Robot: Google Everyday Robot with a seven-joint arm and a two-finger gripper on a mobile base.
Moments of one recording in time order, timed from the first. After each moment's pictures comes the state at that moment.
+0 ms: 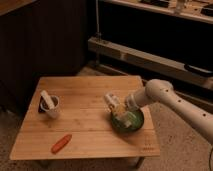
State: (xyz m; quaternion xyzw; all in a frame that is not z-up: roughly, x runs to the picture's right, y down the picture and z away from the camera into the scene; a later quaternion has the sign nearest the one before) arm 0.076 0.105 0.766 0.15 -0.36 -0.76 0.52
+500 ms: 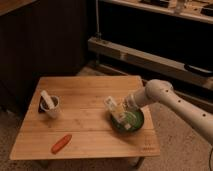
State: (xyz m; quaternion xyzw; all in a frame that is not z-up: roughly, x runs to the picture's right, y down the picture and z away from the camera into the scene) arm 0.074 0.105 0.766 0.15 -0.36 -0.76 0.52
